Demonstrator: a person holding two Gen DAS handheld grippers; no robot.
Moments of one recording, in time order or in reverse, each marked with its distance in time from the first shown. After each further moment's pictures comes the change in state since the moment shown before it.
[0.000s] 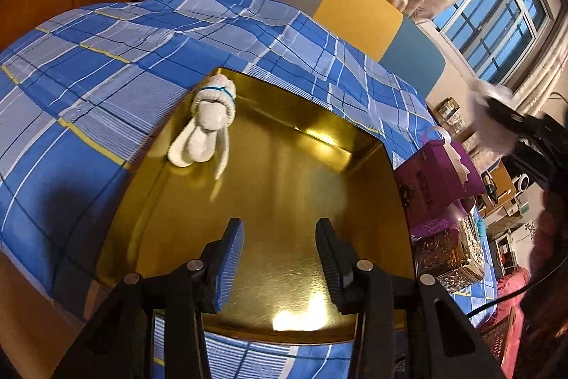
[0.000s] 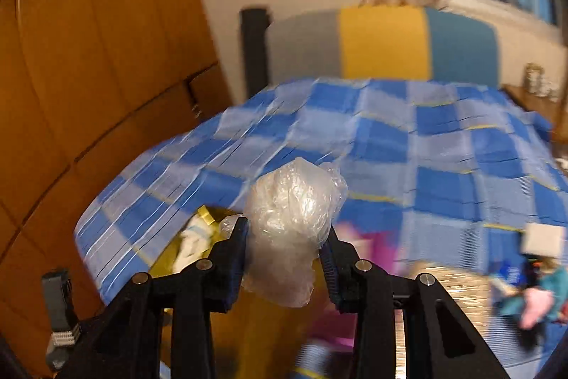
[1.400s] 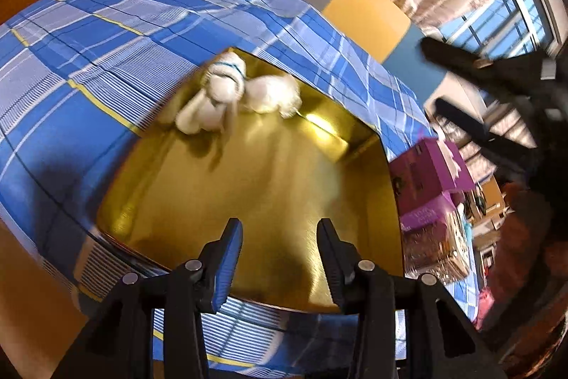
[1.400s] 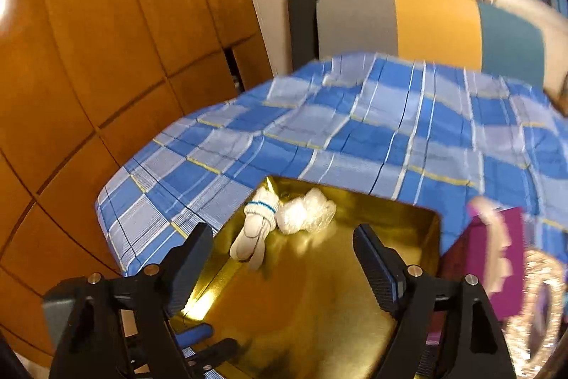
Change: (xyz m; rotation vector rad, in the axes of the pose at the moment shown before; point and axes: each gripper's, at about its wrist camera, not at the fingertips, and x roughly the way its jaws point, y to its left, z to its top) left arm -0.008 0.002 -0.023 -0.079 0.039 -0.038; right arm 0.029 0.075 -0.022 -0.071 0.039 0.076
